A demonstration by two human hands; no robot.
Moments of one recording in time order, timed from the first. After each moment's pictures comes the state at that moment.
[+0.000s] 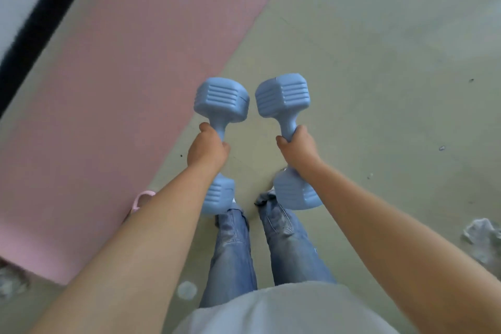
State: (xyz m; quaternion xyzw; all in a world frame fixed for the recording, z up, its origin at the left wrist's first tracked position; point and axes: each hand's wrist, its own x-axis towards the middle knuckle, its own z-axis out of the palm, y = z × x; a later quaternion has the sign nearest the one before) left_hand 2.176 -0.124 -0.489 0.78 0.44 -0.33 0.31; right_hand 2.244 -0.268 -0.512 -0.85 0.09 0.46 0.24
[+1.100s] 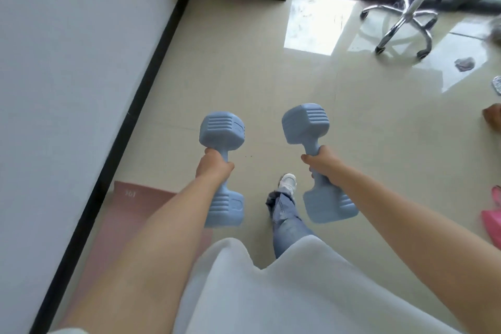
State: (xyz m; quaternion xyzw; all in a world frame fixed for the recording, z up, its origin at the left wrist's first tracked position) left_hand 2.941 -0.162 -0.296 0.87 0.29 -0.27 0.29; right_hand 2.961 -0.380 -0.305 -0.82 0.24 0.33 0.40
